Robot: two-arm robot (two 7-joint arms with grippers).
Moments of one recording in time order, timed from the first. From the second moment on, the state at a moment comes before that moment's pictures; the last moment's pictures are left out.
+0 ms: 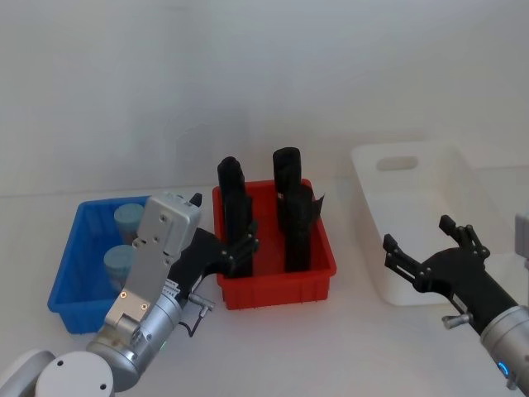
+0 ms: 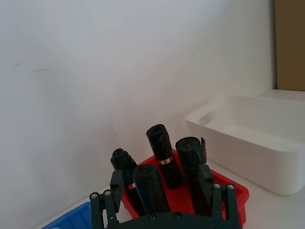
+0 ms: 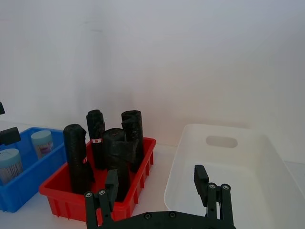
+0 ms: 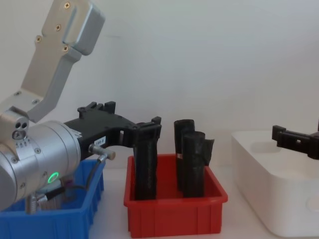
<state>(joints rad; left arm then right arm) -0.24 0.38 0.45 -1.63 -0.20 0.01 -0.01 -0.01 0.34 -0.23 -1.77 0.29 0.03 0.07</state>
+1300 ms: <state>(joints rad) -0.28 0.38 0.42 -1.55 -0.28 0.04 -0.08 -0.01 0.34 -0.23 -1.77 0.29 0.03 0.07</state>
